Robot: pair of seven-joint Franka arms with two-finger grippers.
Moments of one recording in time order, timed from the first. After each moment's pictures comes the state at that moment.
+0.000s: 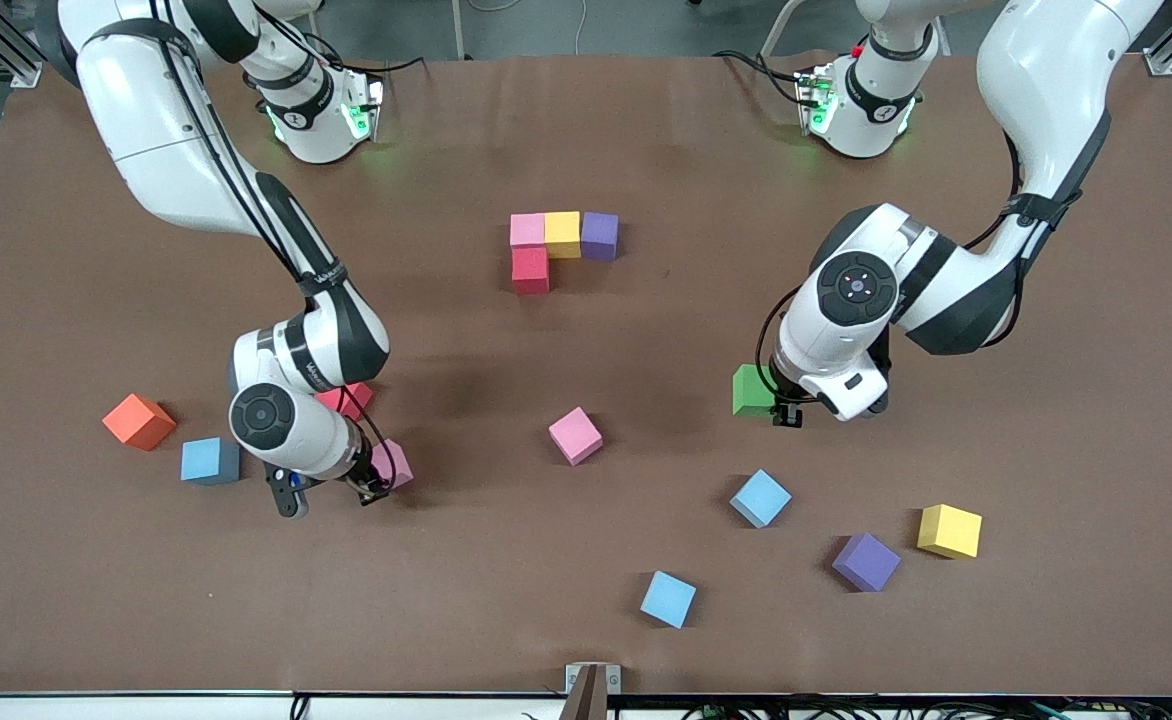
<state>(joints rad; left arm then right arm) 0.23 0.55 -0.80 -1.73 0.49 2.05 -2.14 0.16 0.76 0.13 -1.54 -0.10 2.29 1.43</state>
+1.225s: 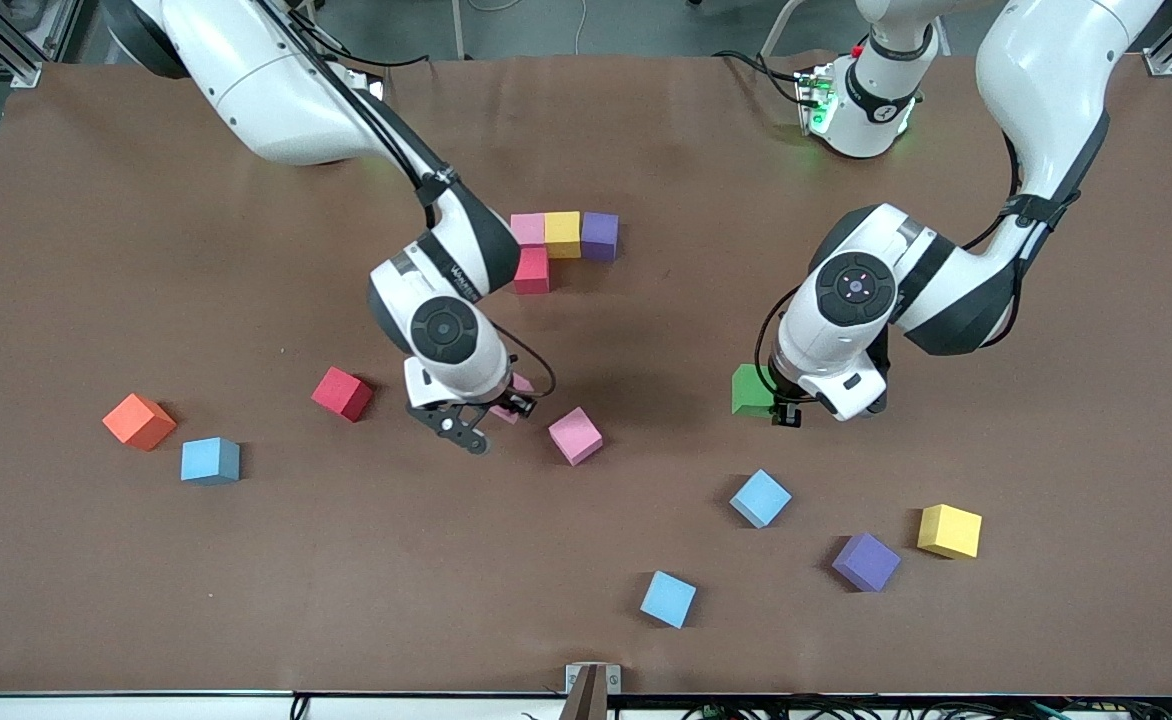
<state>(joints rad) 0.23 0.56 -0.79 -1.73 0.49 2.05 -2.14 0.41 0.71 0.24 -1.48 -0.12 2.10 1.13</state>
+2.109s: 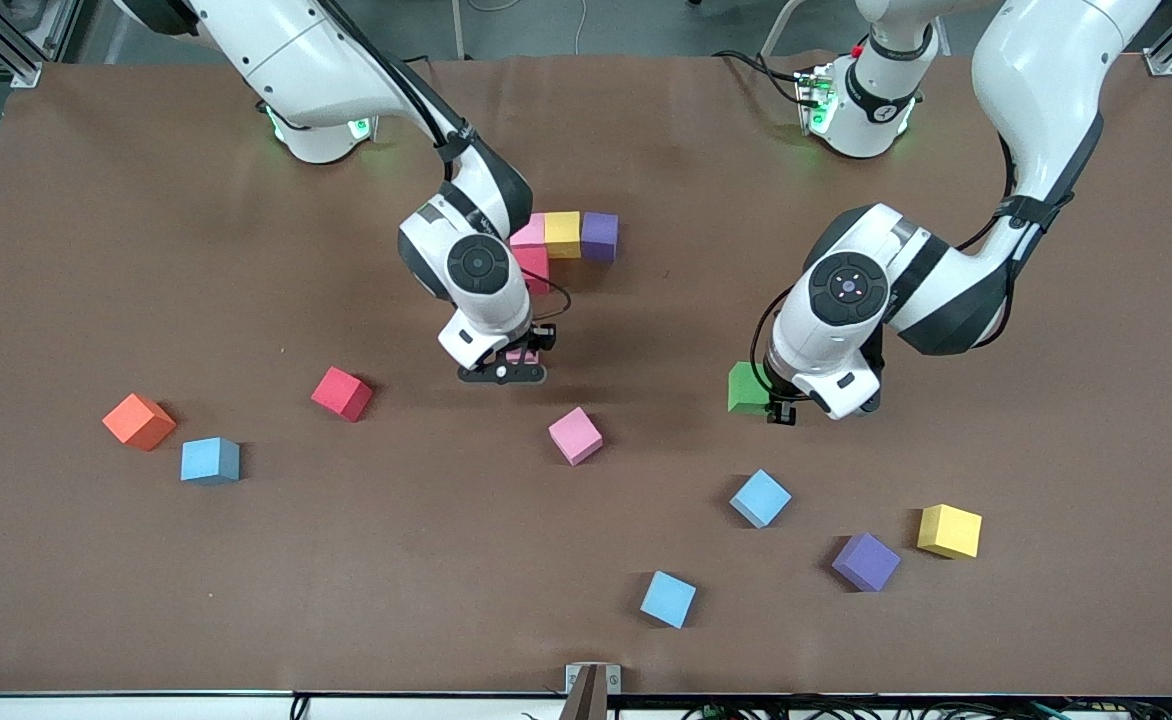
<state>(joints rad) 0.22 0.56 -0.79 -1.73 0.49 2.04 -2.14 0.47 0.56 0.25 -1.83 -0.12 2.31 0.74</state>
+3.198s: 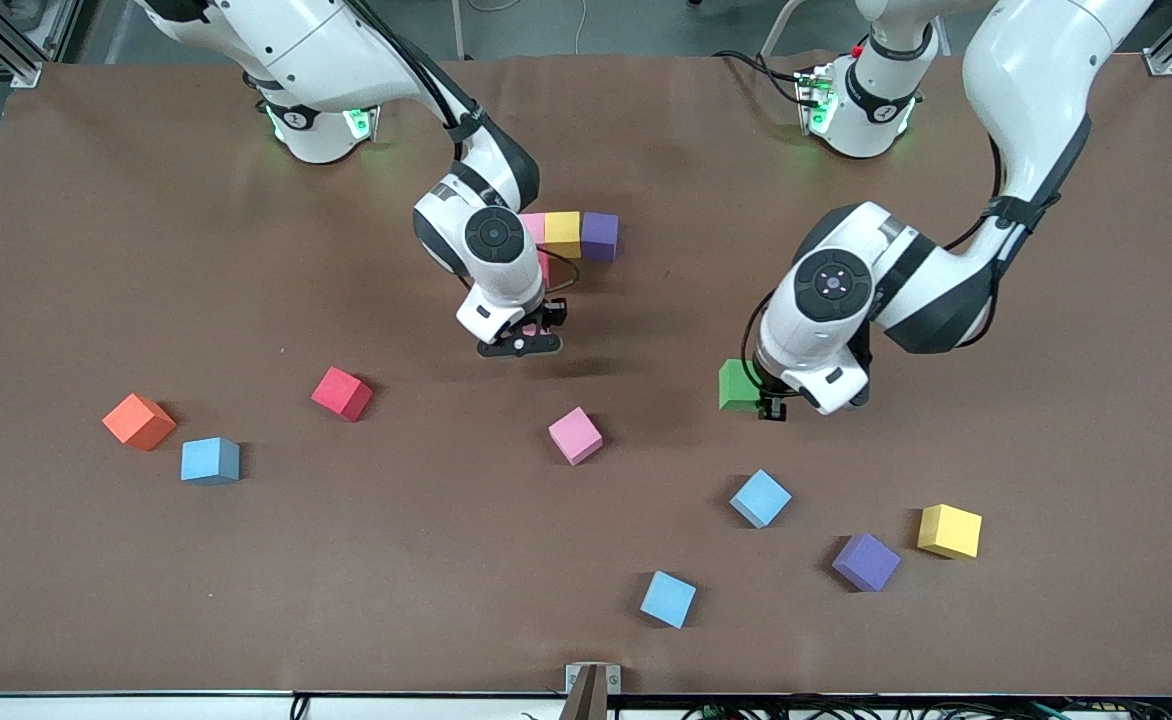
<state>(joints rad) 0.18 0.57 -0.79 -1.73 0.49 2.04 -2.24 0.51 0.55 0.25 -1.93 -0.12 2.40 0.73</state>
